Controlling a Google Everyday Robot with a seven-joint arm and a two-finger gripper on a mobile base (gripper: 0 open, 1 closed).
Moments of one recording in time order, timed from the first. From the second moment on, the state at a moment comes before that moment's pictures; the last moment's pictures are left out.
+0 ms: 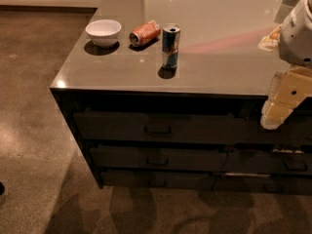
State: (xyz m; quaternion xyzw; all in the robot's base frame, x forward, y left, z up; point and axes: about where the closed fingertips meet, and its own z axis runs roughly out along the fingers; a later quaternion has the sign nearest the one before) arm 0.438 -0.217 0.976 -0.60 0.78 -0.03 0.16
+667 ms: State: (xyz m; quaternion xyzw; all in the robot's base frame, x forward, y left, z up) arm 0.439 -0.210 0.952 -0.61 0.78 -0.03 0.14
